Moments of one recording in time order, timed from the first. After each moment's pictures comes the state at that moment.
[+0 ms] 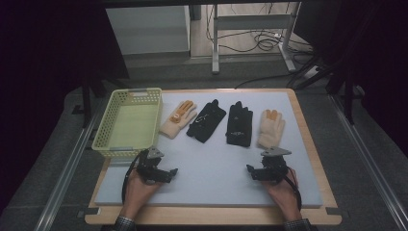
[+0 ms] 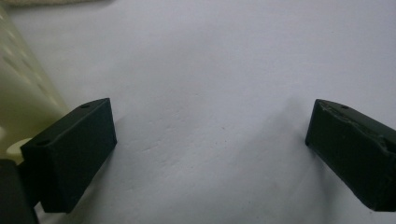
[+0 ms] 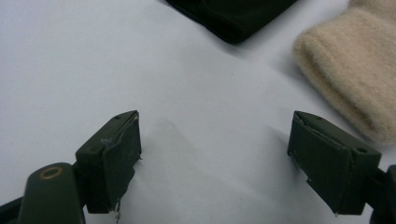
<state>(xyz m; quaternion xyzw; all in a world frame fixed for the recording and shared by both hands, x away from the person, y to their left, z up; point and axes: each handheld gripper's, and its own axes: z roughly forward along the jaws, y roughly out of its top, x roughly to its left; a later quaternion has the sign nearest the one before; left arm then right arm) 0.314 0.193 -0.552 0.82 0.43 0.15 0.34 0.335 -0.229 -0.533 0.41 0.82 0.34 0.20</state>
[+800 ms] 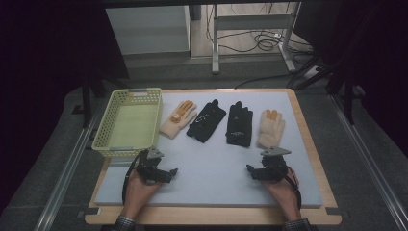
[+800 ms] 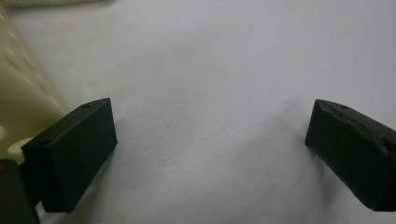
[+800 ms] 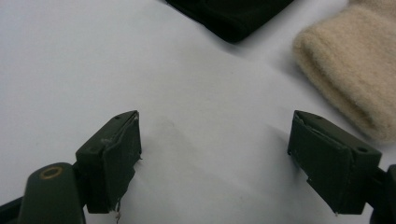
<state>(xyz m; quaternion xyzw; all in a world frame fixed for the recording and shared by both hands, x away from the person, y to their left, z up) 0.314 0.192 -0.553 0.82 0.43 0.15 0.35 0.335 -0.228 -0.532 0.41 0.82 0.34 0.20</state>
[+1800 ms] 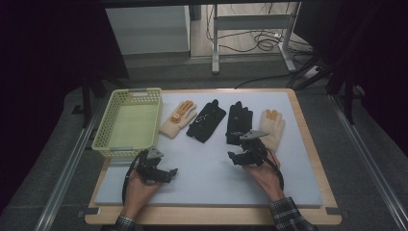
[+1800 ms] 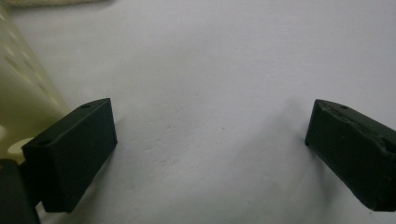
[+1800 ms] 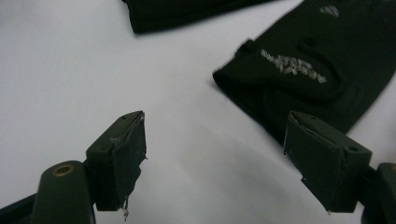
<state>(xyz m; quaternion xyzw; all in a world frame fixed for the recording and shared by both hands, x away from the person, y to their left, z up) 0.314 0.193 -0.553 0.82 0.43 0.15 0.35 0.374 -0.165 -0.508 0.38 0.84 0.36 0.17</state>
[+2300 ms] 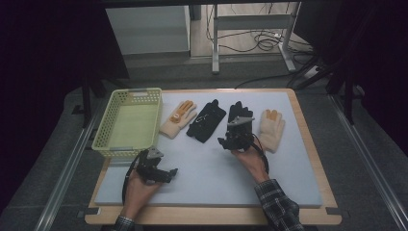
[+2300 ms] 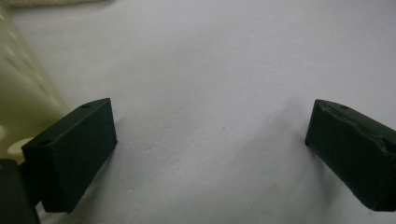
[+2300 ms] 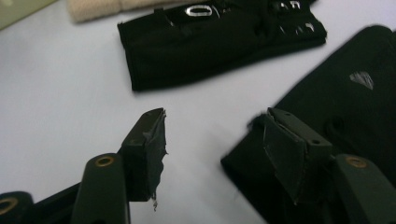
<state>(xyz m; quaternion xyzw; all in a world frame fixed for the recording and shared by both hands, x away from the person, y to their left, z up) 0.314 0.193 -0.553 0.82 0.43 0.15 0.35 0.422 -0.128 -0.503 0.36 0.84 0.37 0.16</state>
